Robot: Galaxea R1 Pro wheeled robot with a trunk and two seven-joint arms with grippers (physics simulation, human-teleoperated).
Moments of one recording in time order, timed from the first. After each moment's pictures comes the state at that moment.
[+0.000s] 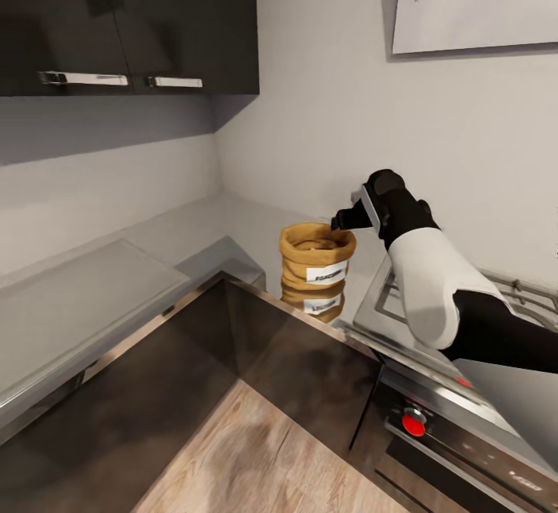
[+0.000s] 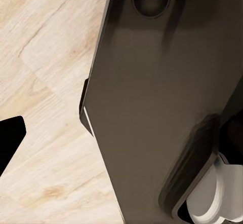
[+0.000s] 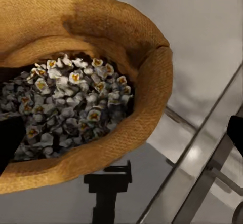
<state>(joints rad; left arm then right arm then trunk) 0.00 -0.02 0.01 -0.05 0.29 -0.07 0.08 -1.50 0.13 -0.20 -0.51 0.41 1.04 0.13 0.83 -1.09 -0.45</state>
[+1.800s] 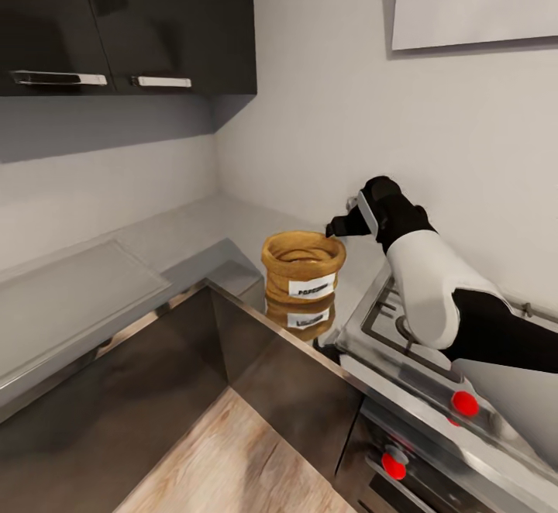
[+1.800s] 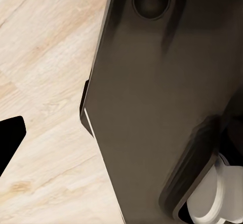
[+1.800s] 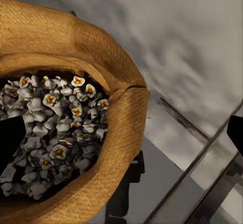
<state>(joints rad) 0.00 -0.02 0.01 -0.05 0.29 -0.08 0.08 -1.50 0.13 -0.20 -0.46 0.35 1.04 0.13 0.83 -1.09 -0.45</state>
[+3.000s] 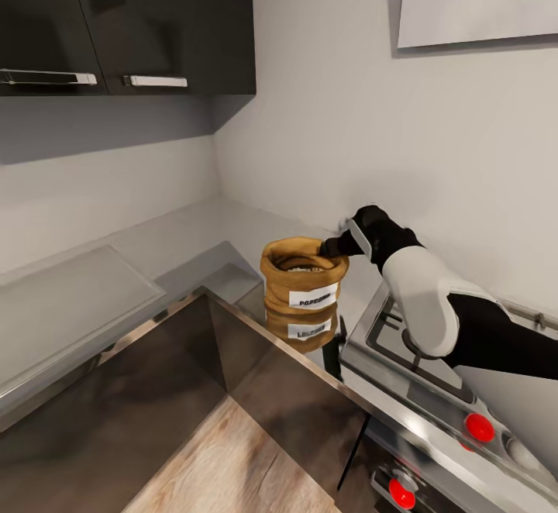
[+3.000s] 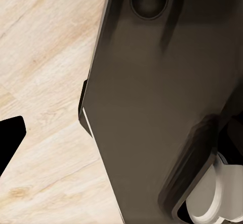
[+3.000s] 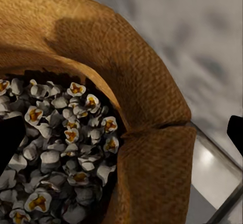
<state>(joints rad) 0.00 -0.02 0.01 -0.05 0.28 -0.08 0.07 -1.47 0.12 -0.20 -0.28 0.34 0.85 0.14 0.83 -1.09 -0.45</state>
